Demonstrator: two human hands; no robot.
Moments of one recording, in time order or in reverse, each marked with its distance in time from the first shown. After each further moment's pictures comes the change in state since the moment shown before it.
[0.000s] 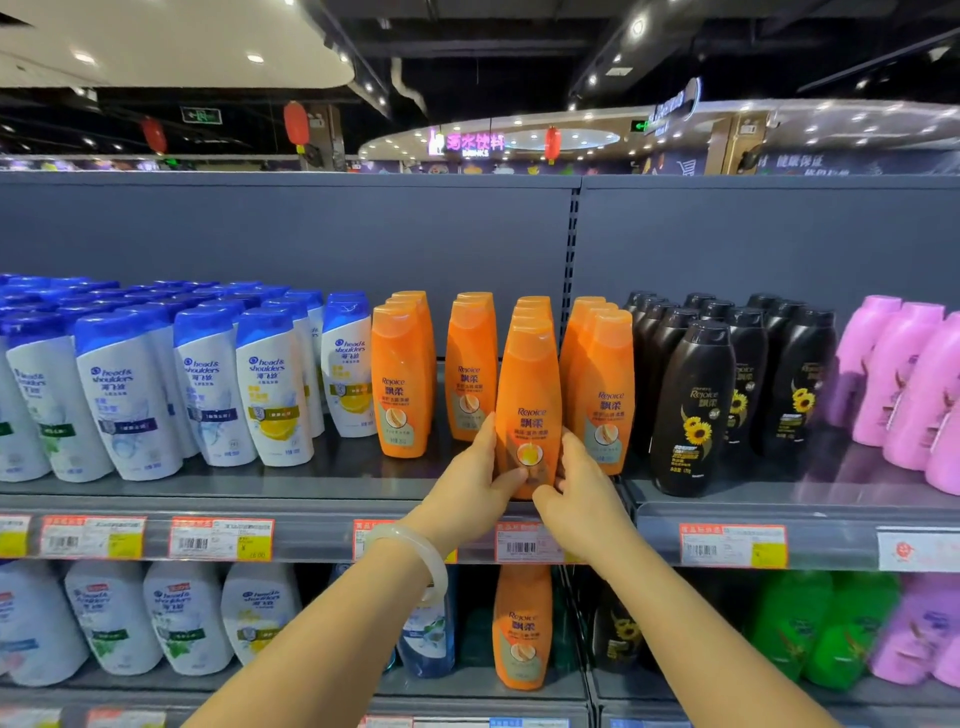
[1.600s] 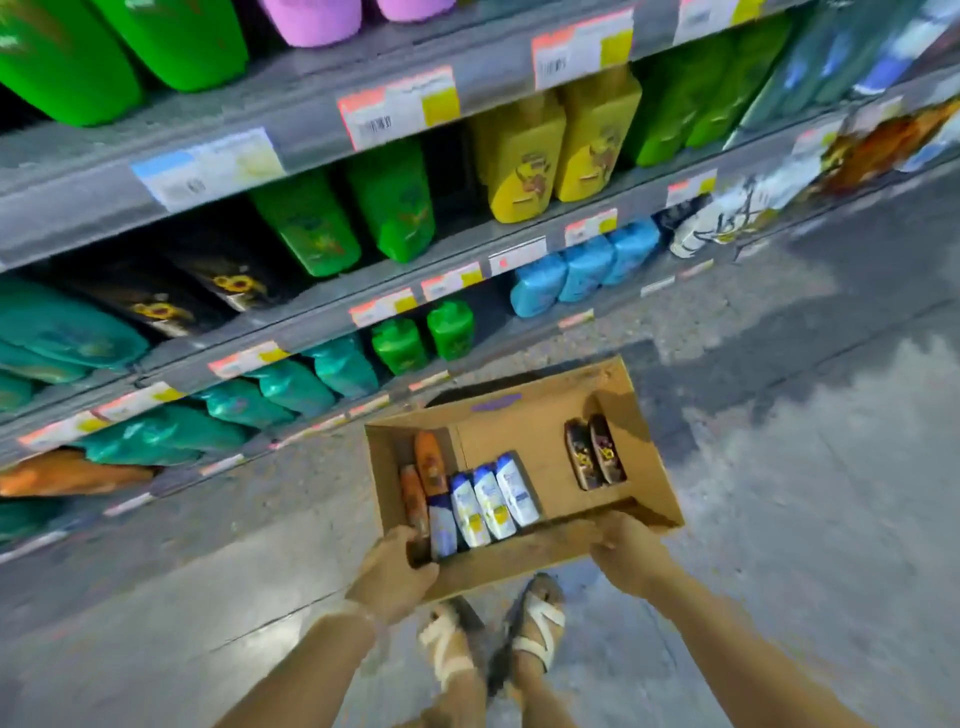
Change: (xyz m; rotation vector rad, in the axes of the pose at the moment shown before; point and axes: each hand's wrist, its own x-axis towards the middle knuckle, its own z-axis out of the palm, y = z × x) left_hand -0.299 -0.060 0.628 0.278 -0.843 -0.986; right_hand -0.455 0.634 -0.212 -0.249 -0.439 1.099
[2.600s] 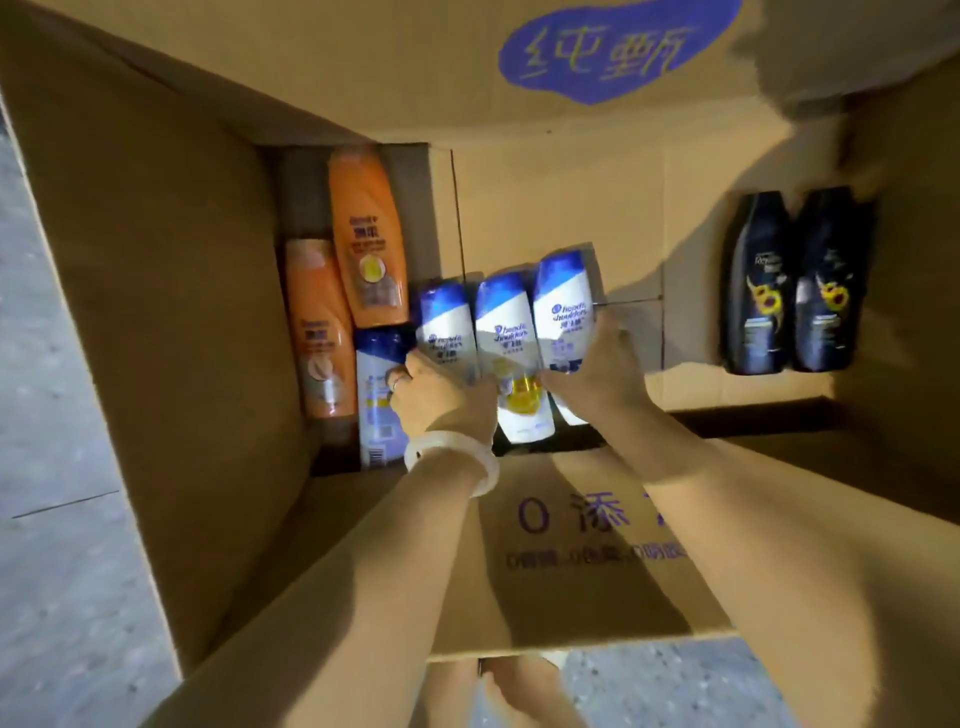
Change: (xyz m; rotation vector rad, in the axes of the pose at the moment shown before) left_hand 0.435 -0.089 0.271 -0.331 0.331 -0.418; right_hand 0.425 0.082 0.266 0.070 0.055 0.057
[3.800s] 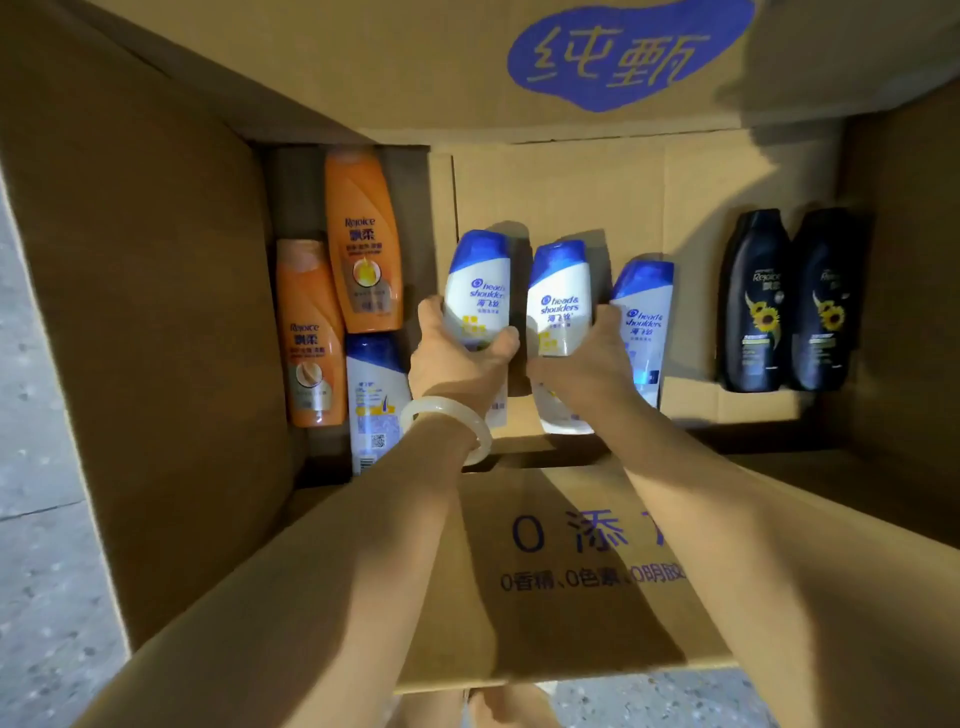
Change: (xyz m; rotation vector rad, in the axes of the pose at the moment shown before) left_hand 0.019 0.022 0.006 -0.273 -0.114 0.262; right_hand 0.008 -0.015 0.001 0.224 0.047 0.035
